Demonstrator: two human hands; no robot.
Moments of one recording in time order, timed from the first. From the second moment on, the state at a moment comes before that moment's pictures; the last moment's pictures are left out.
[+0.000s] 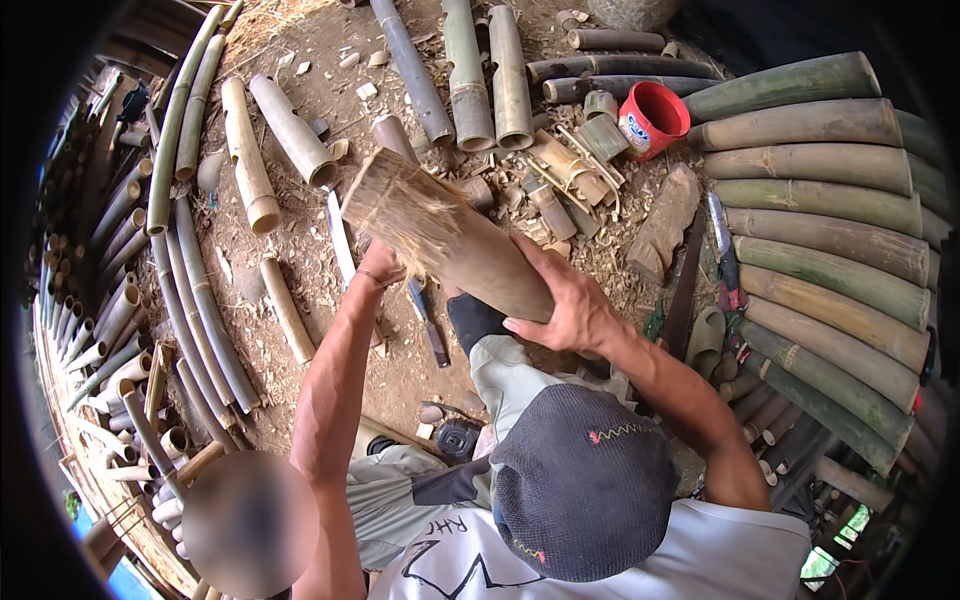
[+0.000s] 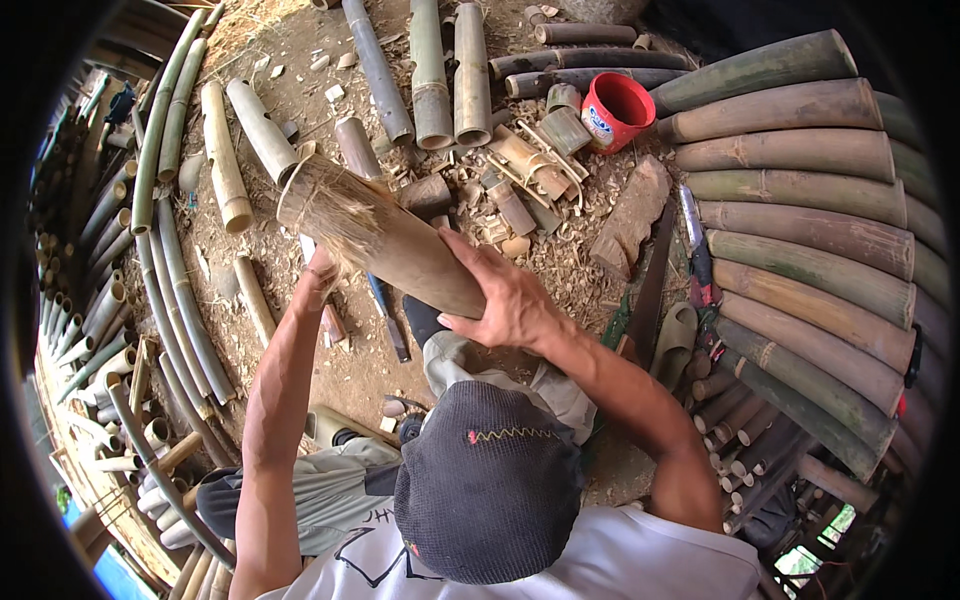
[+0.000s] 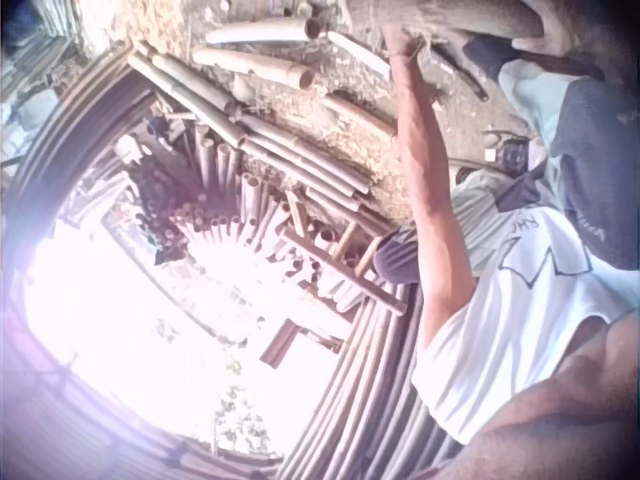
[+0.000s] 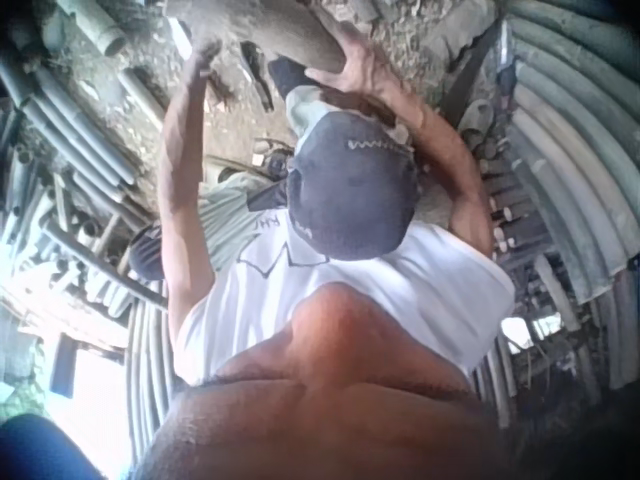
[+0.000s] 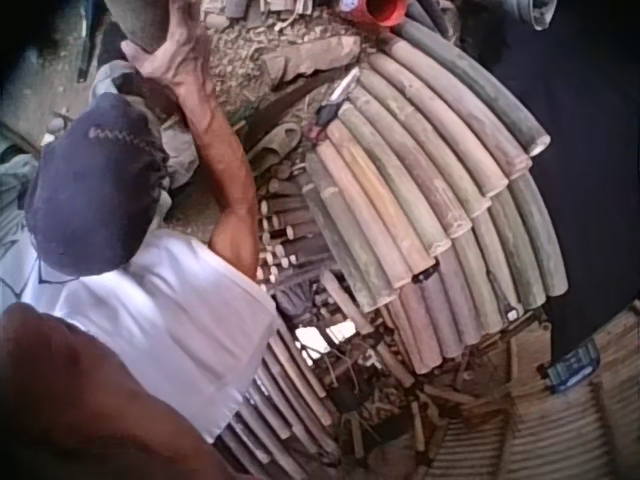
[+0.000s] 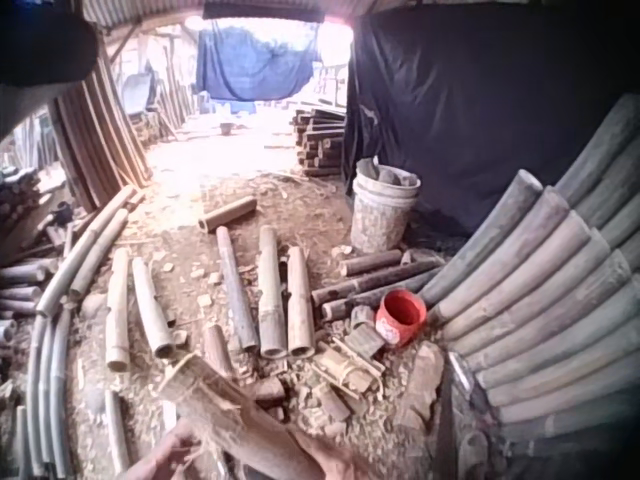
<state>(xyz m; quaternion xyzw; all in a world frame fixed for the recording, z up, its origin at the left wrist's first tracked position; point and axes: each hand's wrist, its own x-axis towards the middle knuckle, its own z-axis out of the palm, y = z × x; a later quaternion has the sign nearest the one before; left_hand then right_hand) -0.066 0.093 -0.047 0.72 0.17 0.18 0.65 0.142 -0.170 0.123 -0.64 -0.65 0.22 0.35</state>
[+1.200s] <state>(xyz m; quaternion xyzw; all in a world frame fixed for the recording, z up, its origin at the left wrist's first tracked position) 0.002 0.047 0.101 0.66 0.22 0.15 0.70 0.175 -0.132 -0.001 -0.61 -0.77 0.20 0.04</state>
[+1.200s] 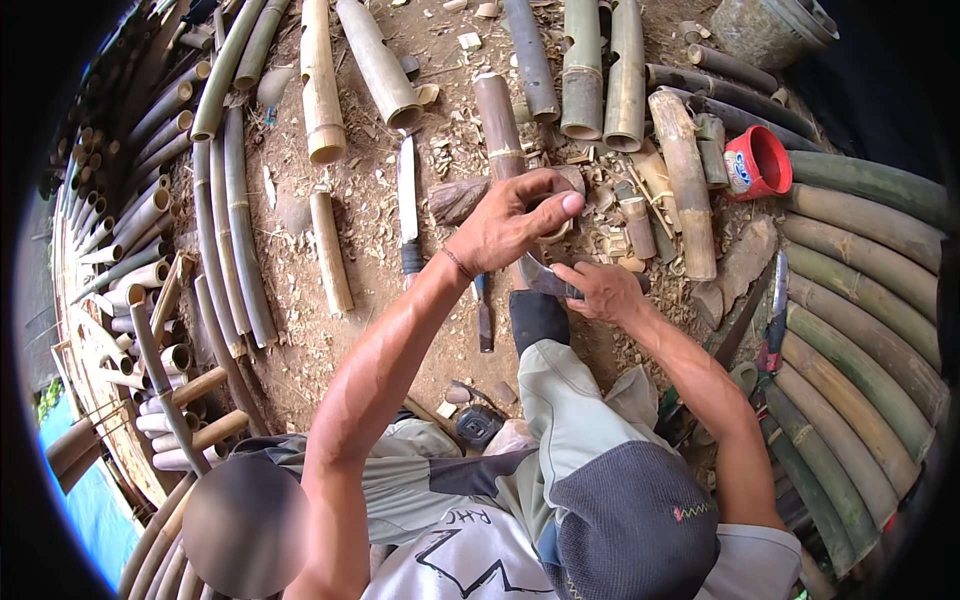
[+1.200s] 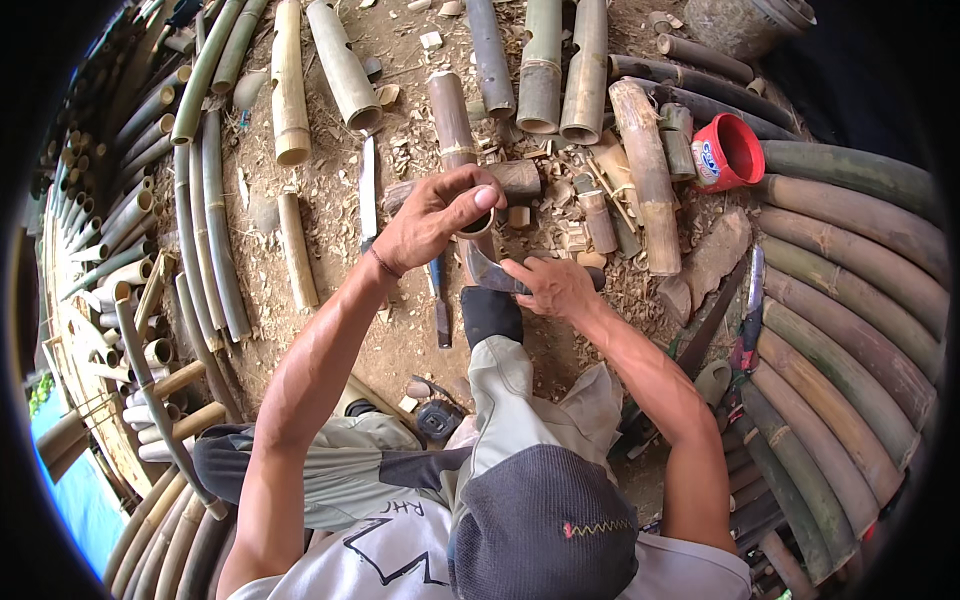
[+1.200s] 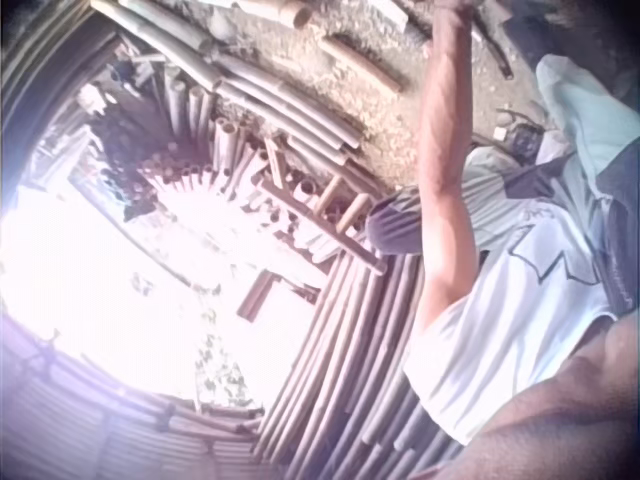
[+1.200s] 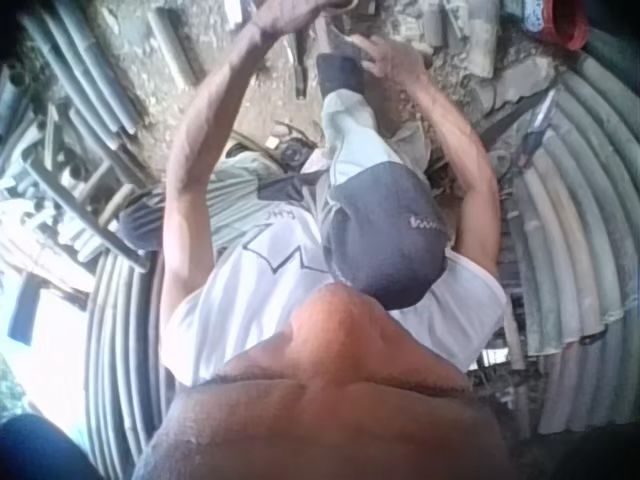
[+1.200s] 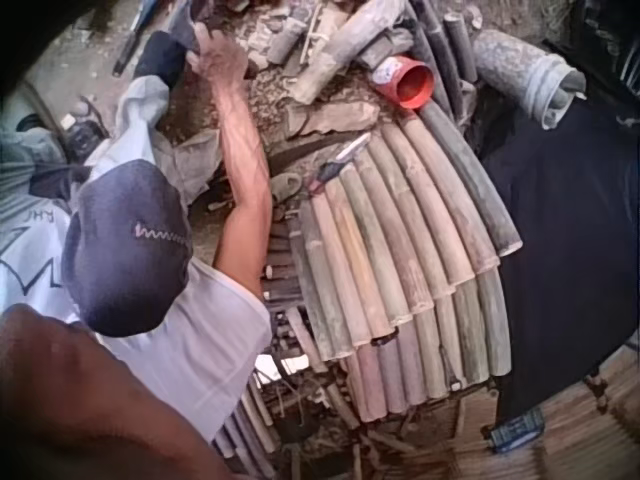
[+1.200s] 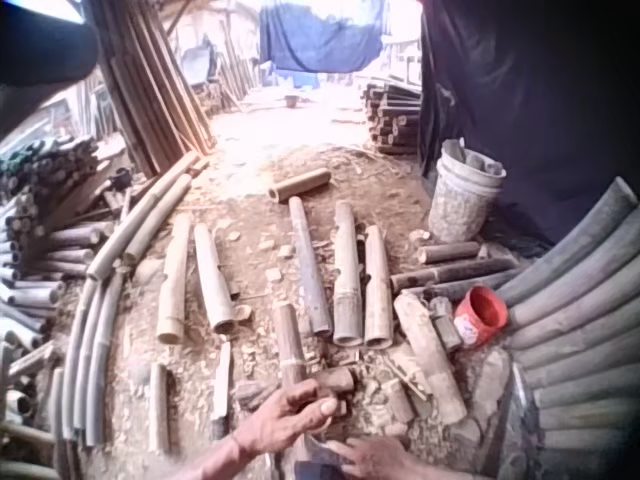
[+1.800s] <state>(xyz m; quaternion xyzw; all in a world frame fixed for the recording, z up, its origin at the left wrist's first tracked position) -0.041 0.035 0.032 0.78 0.27 0.22 0.52 0.193 -0.169 -0.022 -0.81 -0.53 0.15 0.21</state>
